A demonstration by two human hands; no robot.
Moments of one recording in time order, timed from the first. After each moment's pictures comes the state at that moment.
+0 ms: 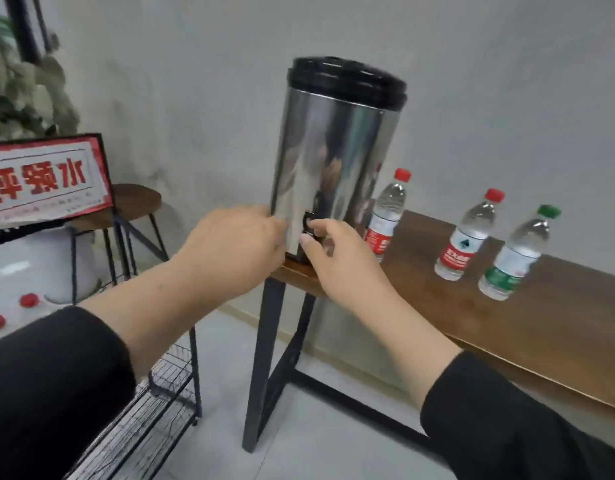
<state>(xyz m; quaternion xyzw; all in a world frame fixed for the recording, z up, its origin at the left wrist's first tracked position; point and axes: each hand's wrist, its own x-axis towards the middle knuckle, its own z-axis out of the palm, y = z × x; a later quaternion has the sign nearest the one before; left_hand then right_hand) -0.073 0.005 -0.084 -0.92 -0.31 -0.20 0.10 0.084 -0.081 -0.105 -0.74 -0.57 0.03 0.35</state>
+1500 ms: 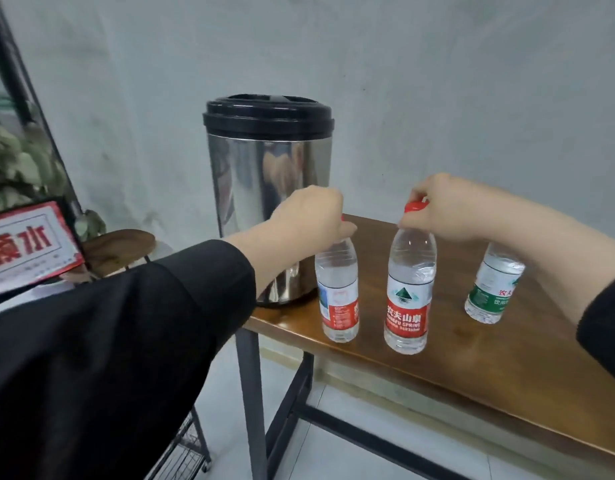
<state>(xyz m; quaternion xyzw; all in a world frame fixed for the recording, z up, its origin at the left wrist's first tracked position) 0.152 0.004 -0.008 -0.93 -0.32 -0.18 -0.01 0.294 -0.131 0.034 -0.86 -0.49 -0.03 0.10</state>
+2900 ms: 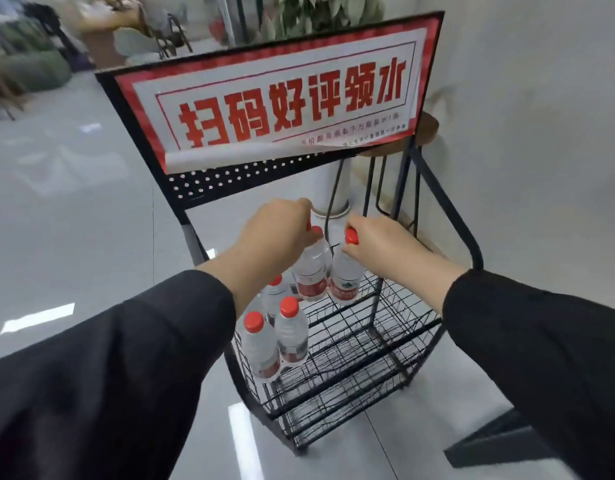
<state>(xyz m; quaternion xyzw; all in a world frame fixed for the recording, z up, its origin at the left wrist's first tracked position) -0.354 0.271 -0.273 -0.69 -0.72 -0.05 -0.04 -0.182 0.317 -0.322 -0.52 -0.84 0.12 0.08</state>
